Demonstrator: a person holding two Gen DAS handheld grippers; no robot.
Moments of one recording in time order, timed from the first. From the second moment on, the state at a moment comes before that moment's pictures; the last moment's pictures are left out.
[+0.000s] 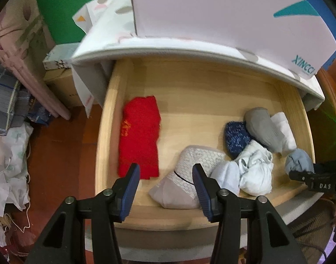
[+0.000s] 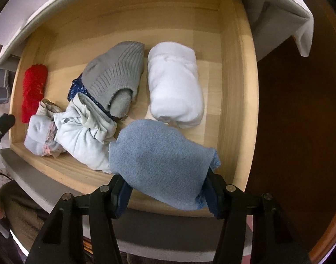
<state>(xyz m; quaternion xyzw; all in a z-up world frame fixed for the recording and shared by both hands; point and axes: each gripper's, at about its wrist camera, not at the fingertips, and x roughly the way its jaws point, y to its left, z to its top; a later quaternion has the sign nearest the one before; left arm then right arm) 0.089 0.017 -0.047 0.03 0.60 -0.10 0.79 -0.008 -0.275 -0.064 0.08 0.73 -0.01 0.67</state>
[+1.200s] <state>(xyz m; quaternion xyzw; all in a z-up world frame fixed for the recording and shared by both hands) 0.082 -0.062 -0.081 0.04 0.65 -0.13 0.75 0.014 -0.298 -0.045 0.11 0.73 0.00 0.68</state>
